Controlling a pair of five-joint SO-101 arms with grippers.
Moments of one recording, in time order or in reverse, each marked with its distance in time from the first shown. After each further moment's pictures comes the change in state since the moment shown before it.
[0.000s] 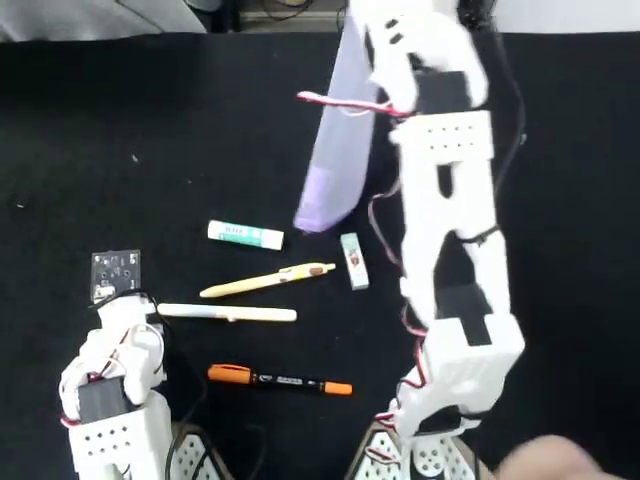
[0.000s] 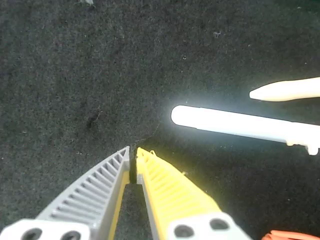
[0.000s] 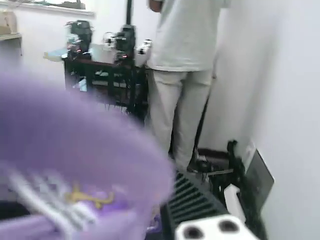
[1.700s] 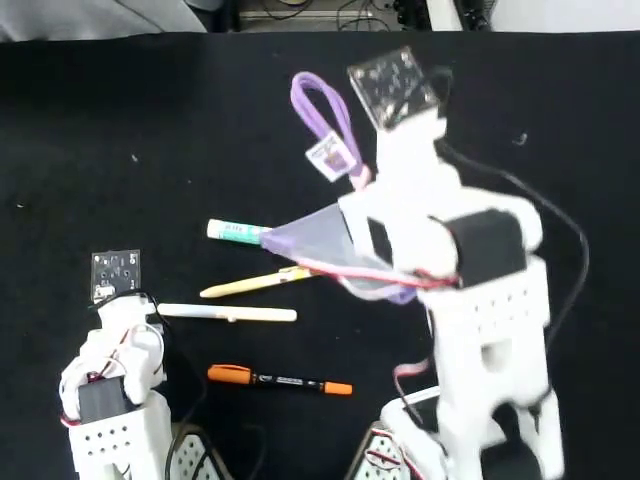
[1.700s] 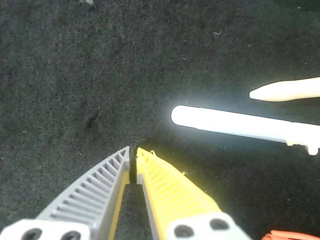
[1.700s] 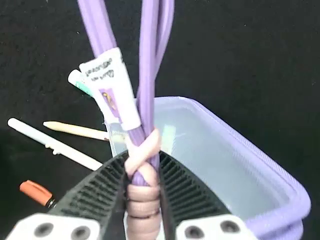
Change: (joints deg) left arm 0.0 0.0 0.0 0.0 0.0; right arm -11.7 -50.5 40.5 60.7 2.8
